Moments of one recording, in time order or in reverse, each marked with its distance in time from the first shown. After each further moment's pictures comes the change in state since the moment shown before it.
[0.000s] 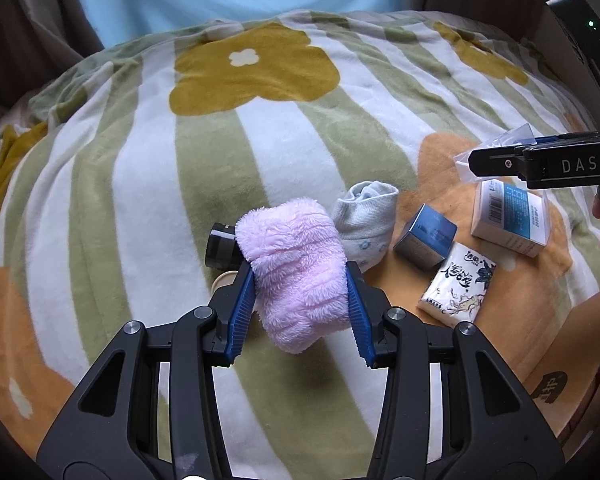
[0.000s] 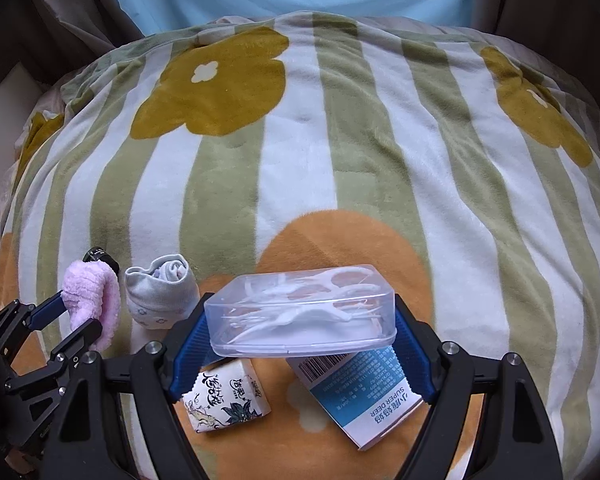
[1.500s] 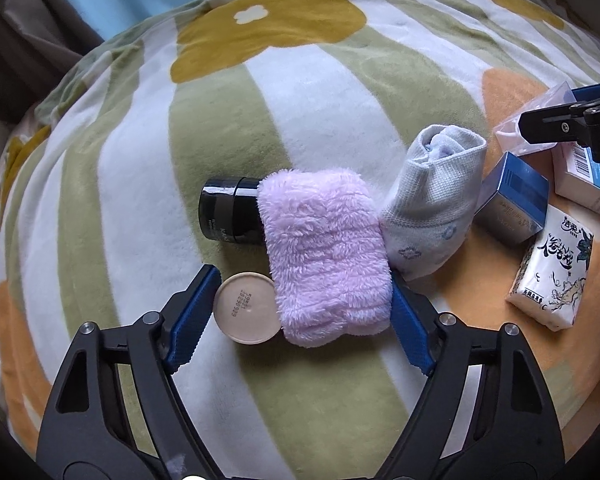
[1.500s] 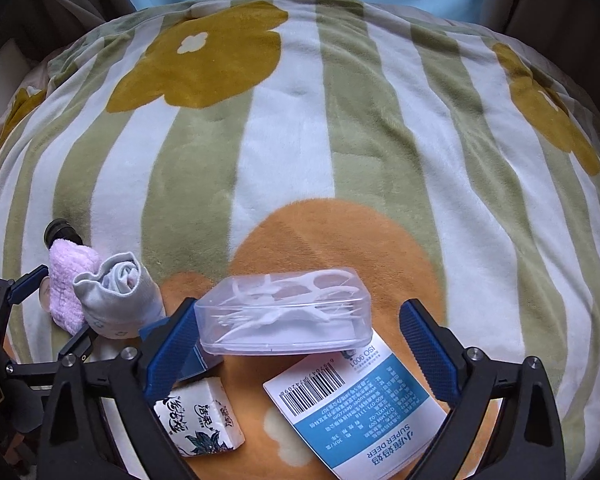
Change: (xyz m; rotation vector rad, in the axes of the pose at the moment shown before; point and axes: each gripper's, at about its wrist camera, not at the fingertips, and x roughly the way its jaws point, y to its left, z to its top) left arm 0.070 -0.002 -0.009 0.135 0.090 0.146; right arm 0.046 -0.001 0.000 -0.049 0.043 -0.055
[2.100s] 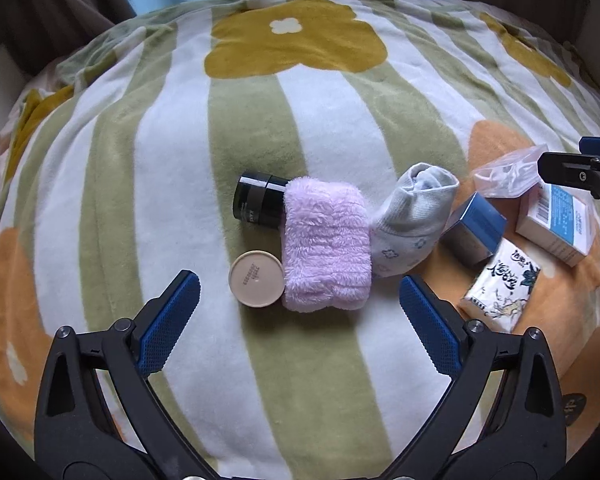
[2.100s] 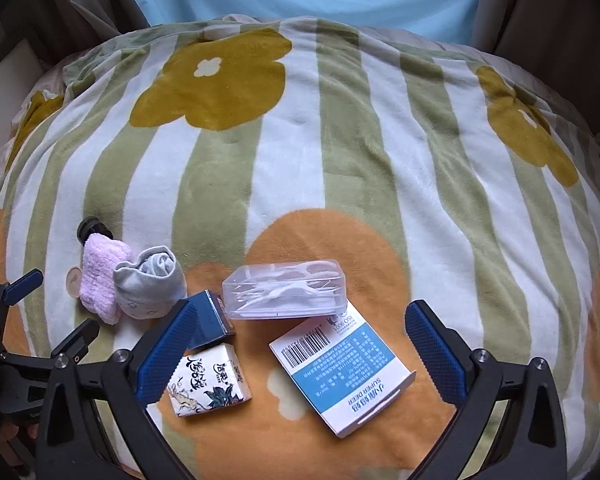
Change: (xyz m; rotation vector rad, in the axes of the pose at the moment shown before) left arm -0.036 0.019 -0.003 -0.119 -0.010 -0.080; right arm -0.048 -0.001 -0.007 0.024 -0.046 -0.036
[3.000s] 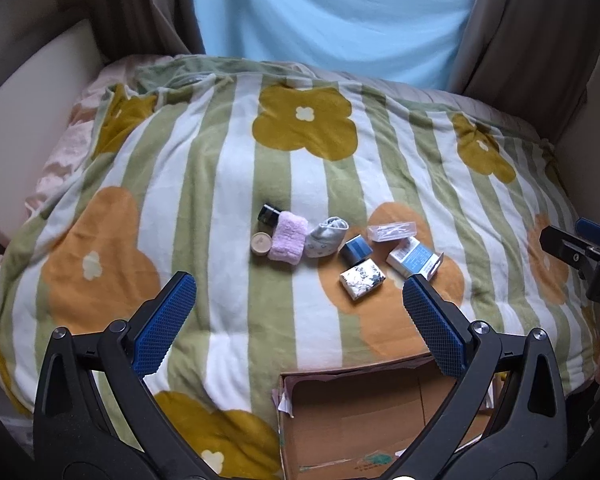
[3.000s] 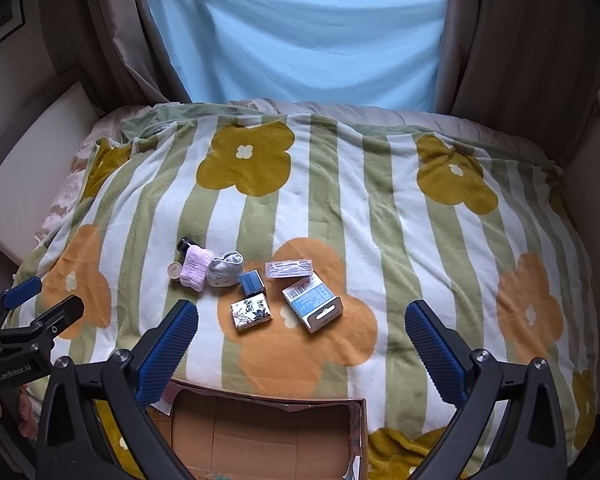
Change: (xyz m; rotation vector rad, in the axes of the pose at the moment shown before) left arm -0.267 0.005 -0.009 -0.232 -0.083 -0.075; right arm -0.248 -0.006 -0.048 0.028 -0.170 0.001
